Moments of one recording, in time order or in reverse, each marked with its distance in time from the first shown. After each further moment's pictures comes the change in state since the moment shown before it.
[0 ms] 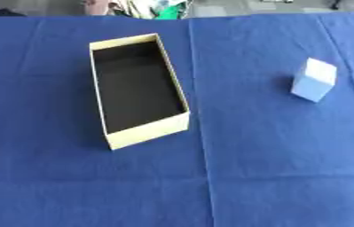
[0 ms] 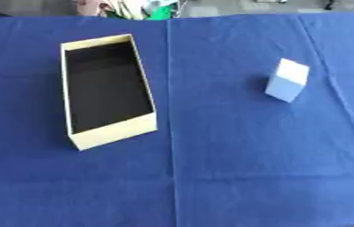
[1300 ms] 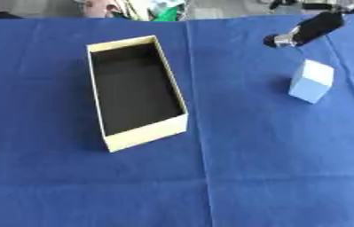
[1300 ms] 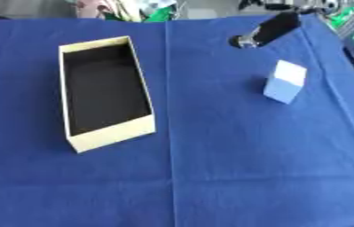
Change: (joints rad) left arm 0.002 0.000 -0.003 0.000 0.005 0.001 -0.008; right arm 0.083 0.058 0.043 0.200 0.164 -0.063 0.084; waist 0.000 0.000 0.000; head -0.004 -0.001
